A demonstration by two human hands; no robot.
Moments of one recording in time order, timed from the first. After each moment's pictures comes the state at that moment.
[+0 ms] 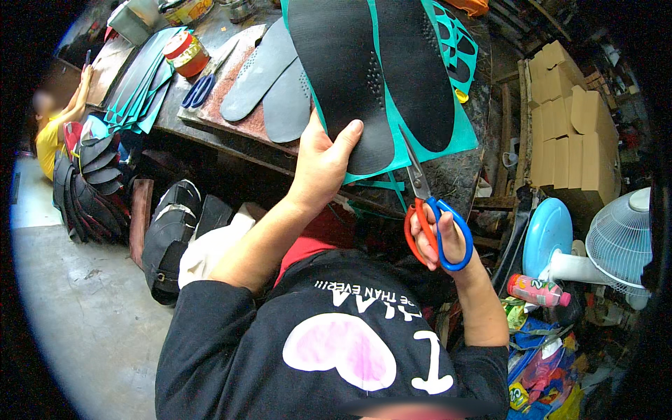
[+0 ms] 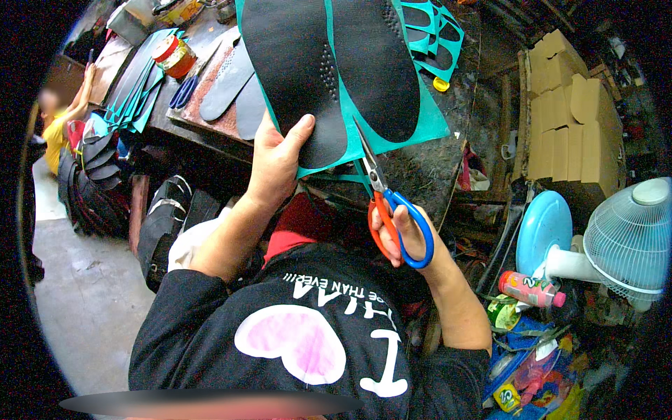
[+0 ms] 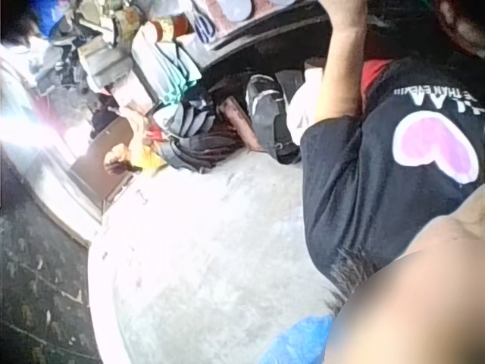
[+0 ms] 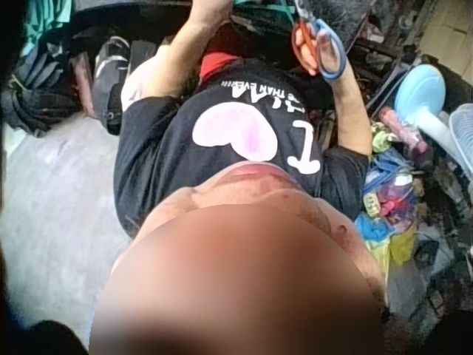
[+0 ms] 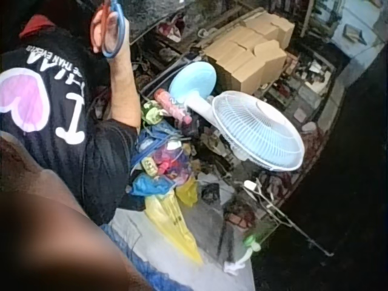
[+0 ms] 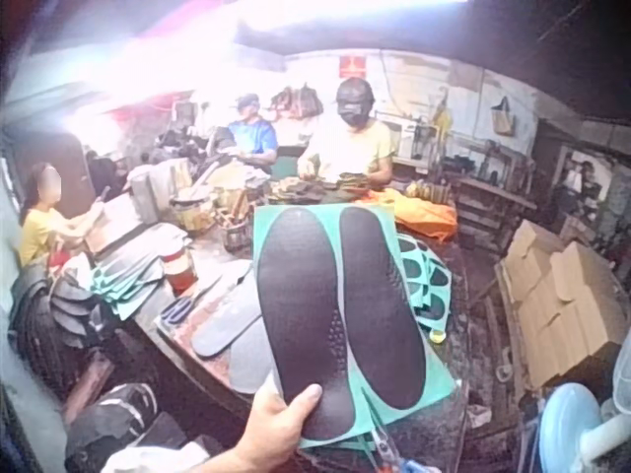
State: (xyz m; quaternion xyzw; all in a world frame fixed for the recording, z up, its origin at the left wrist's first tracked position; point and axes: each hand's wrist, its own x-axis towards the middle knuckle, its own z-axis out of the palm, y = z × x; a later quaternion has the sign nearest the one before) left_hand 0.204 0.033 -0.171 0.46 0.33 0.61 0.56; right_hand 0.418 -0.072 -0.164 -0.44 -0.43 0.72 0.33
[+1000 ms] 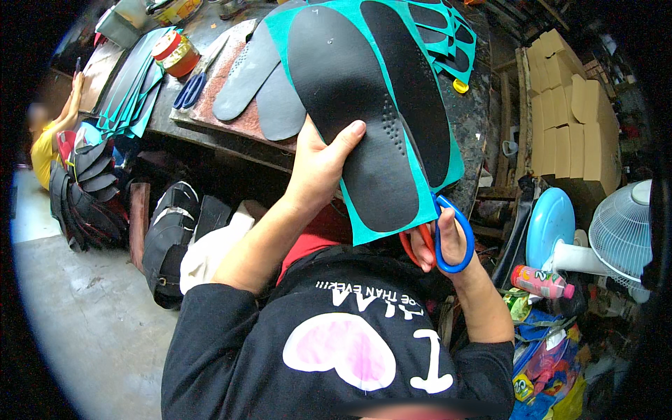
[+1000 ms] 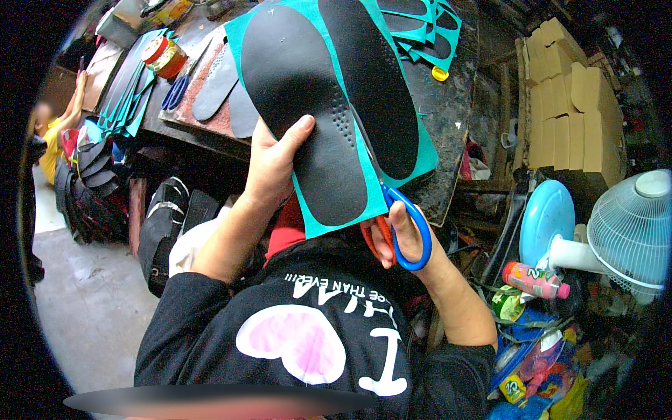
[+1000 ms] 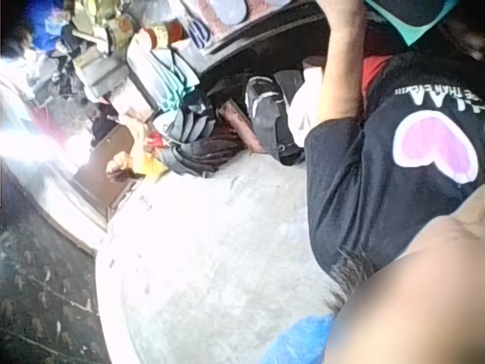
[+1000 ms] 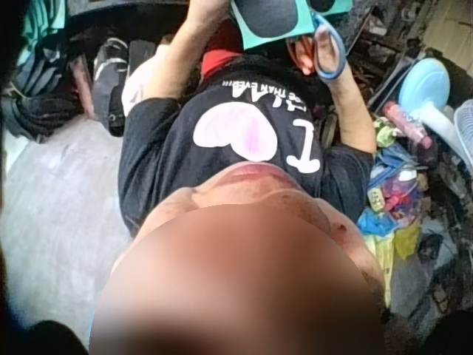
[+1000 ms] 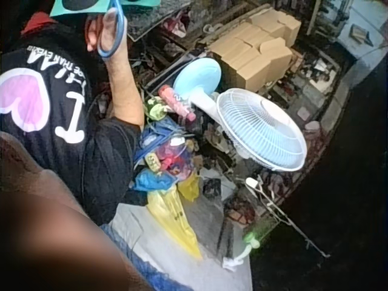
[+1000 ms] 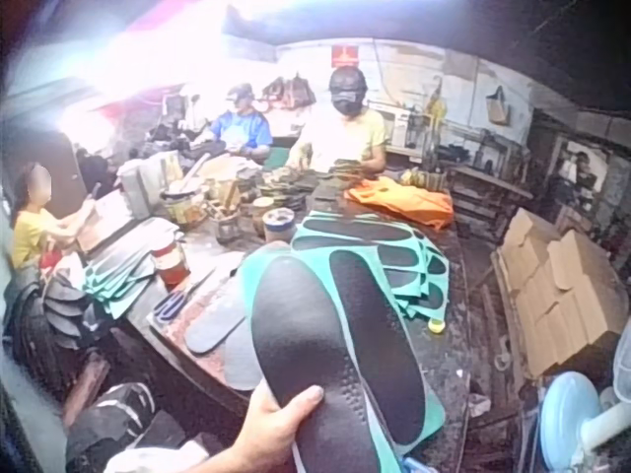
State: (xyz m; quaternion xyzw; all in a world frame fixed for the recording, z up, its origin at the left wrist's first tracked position) left_hand 0.200 0.028 -0.175 0.43 0.32 0.57 0.63; right_hand 0.400 -0.075 -0.147 -0.45 -0.42 0.71 0.34
